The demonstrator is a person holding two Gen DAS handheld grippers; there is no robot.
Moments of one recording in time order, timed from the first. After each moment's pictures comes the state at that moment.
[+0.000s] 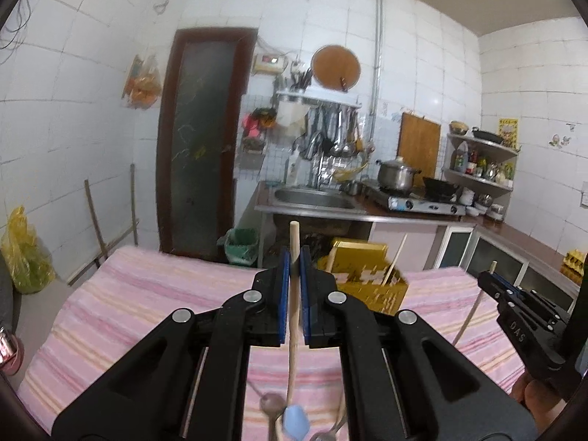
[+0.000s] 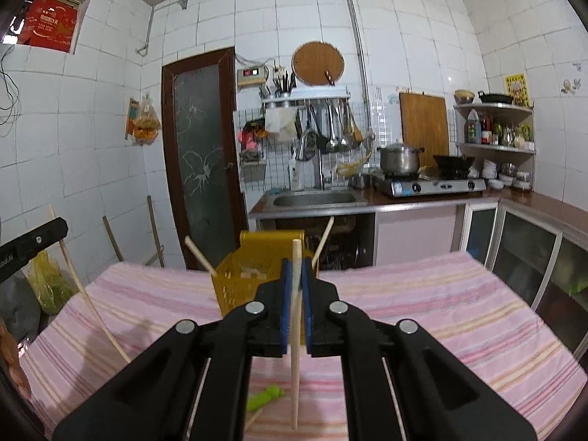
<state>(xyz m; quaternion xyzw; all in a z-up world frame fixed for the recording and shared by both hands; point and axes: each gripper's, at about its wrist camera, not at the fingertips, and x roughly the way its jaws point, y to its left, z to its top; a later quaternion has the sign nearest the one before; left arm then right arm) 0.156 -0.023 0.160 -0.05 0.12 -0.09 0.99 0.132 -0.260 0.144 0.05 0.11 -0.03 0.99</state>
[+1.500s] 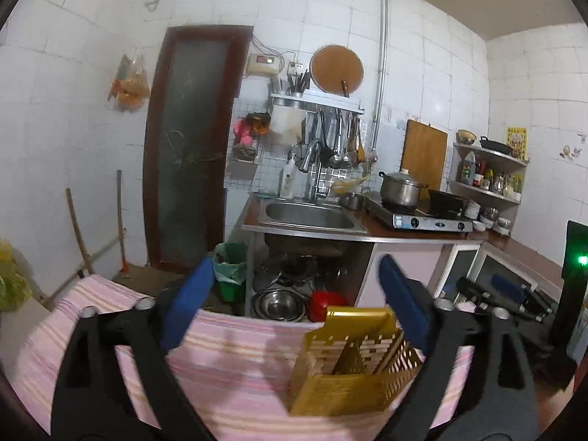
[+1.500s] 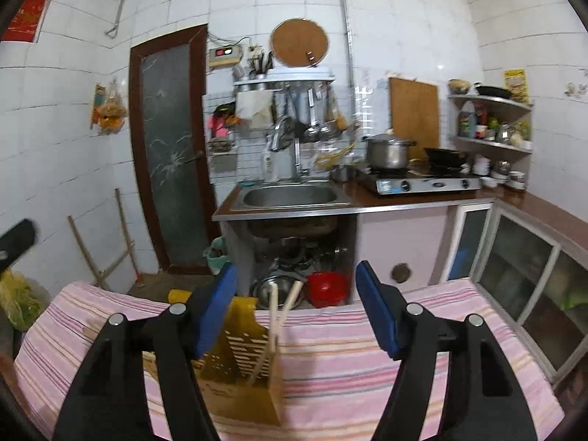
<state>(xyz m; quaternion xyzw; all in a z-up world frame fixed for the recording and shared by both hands) 0.276 -0.060 0.186 -0.06 0.13 -0.09 0.99 0.267 -0.305 0.176 0.04 0.17 -0.08 0.98</state>
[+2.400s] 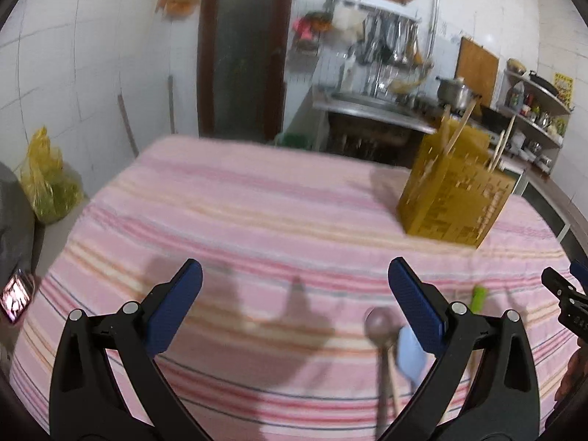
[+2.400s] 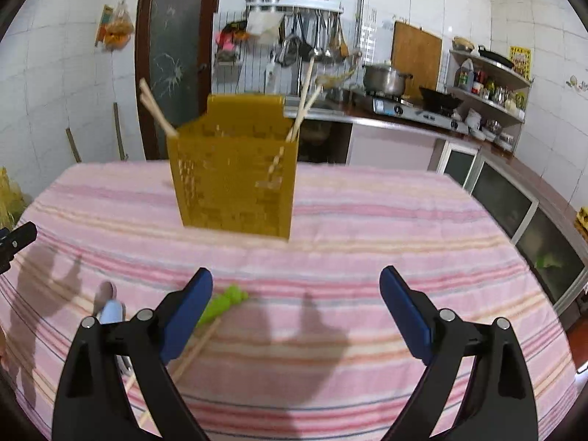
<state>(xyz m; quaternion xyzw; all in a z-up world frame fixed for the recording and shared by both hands) 0.213 0.050 0.024 -0.05 0.32 -0.01 0.95 0.162 -0.242 0.047 0.00 0.31 -0.09 0.95</state>
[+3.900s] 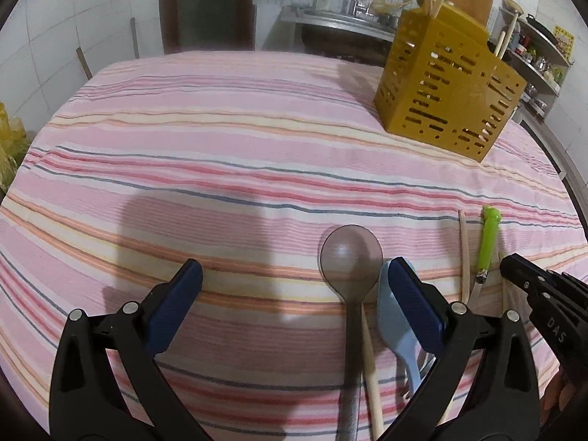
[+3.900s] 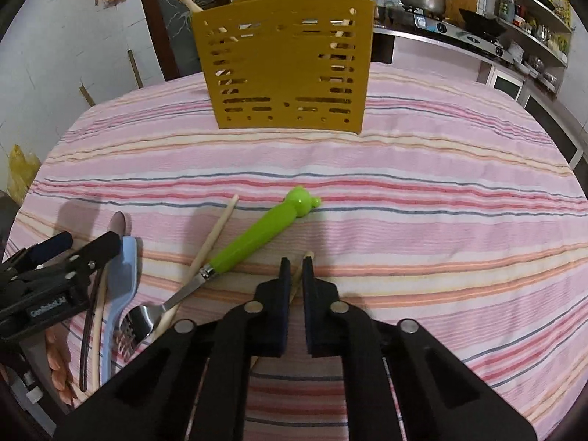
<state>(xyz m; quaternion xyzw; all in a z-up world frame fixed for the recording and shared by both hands) 0.240 -0.009 -0.048 -0.03 0.45 -0.06 0.89 0.189 -0.208 -0.017 0.05 0.45 -0.02 0.89</state>
